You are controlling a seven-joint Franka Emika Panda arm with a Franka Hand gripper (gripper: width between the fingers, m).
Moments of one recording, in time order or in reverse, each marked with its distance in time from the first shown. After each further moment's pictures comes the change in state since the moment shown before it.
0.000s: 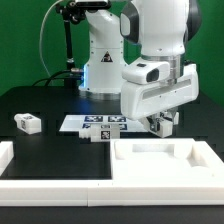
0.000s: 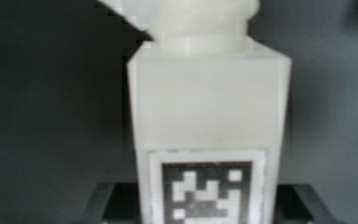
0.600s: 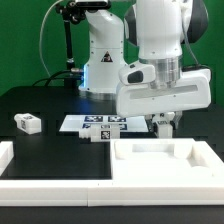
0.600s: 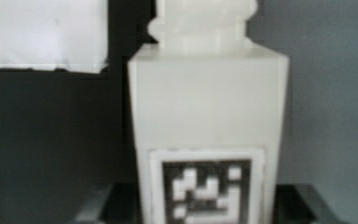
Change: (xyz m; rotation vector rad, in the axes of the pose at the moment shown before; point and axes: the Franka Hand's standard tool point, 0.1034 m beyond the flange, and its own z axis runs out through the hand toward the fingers) arm 0.003 0.003 0.007 0.040 0.019 0.365
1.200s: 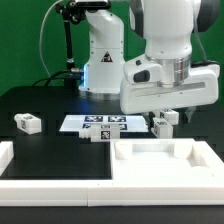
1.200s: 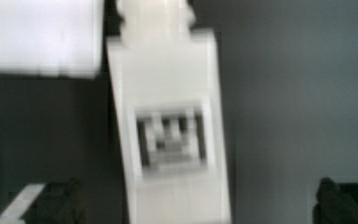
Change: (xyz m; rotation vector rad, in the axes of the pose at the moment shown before) arm 0.010 -0.003 -0.014 0.026 -0.195 -0.012
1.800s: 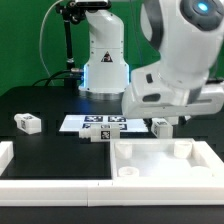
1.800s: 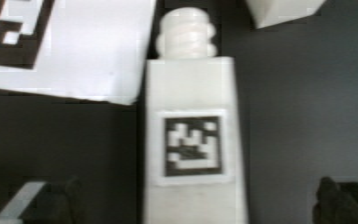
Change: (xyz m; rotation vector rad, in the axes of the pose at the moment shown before) arm 0.002 -0.005 0.005 -0.095 -0.461 0.003
